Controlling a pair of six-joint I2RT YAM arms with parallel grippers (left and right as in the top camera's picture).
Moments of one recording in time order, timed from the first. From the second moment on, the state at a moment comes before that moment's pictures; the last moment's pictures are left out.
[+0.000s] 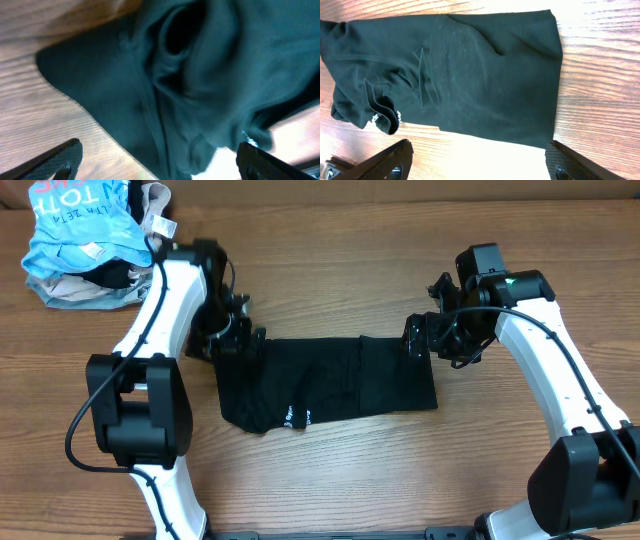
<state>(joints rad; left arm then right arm) -0.07 2.06 1.64 -1.35 0.20 0.09 0.14 1.71 1.43 -1.16 -0.35 0.15</state>
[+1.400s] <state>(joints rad) 0.01 1.84 1.27 -1.00 0.29 -0.05 0.14 1.71 1.39 -1.11 -0.40 0.16</state>
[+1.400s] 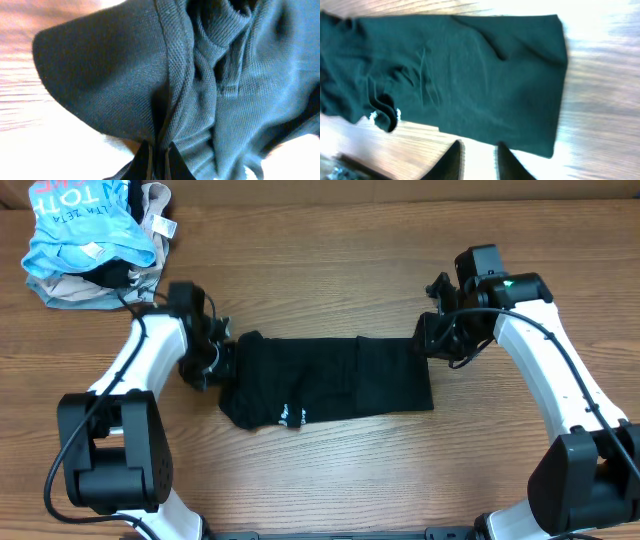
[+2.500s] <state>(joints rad) -0.31 1.84 1.67 -1.17 0.38 -0.06 0.28 1.71 0.88 -0.48 -0.55 0.74</state>
